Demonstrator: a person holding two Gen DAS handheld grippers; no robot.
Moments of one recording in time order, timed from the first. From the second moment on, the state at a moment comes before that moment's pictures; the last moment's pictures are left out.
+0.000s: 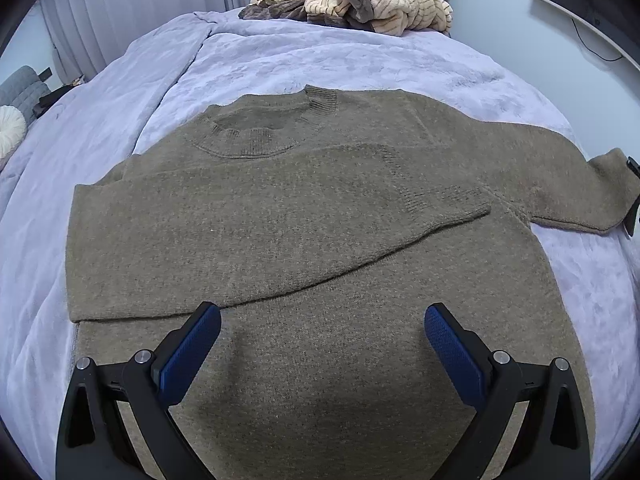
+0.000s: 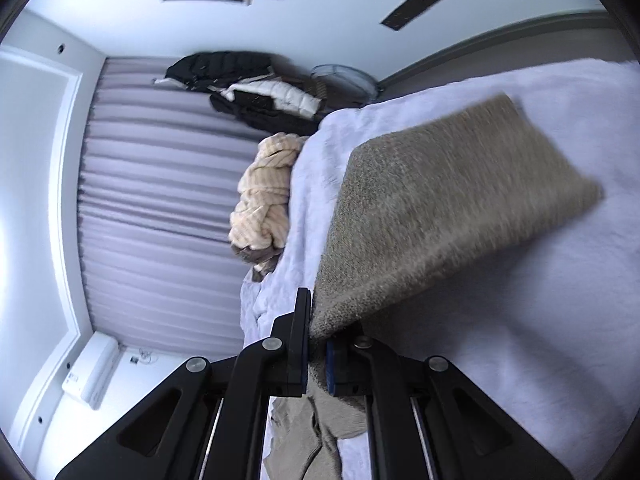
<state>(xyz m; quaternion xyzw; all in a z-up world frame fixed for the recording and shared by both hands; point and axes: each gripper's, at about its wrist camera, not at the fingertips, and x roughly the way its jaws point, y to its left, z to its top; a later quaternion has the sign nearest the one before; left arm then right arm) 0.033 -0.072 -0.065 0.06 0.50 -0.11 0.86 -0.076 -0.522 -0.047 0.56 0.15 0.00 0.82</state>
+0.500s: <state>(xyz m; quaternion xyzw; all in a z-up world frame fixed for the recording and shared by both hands) 0.051 0.001 -0.063 0.00 0.48 -0.05 0.87 0.044 -0.297 -0.001 0.32 0.32 0.17 0.87</state>
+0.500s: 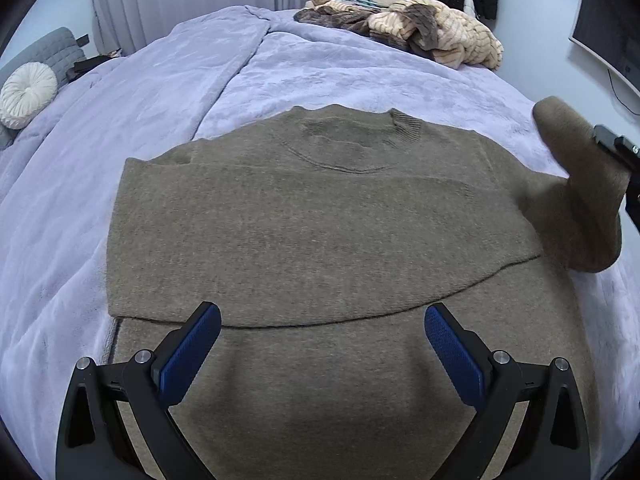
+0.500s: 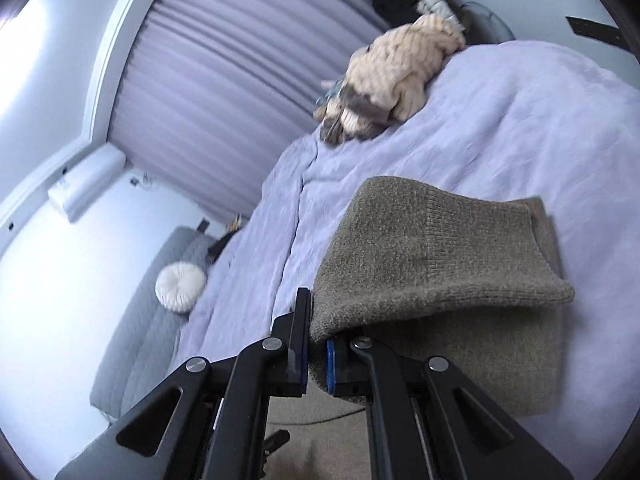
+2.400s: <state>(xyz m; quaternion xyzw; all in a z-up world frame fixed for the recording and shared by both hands) 0.110 0.087 -0.081 -0.22 0.49 -0.19 0.82 0.014 -0.335 -0.103 0.44 0.39 0.07 0.80</state>
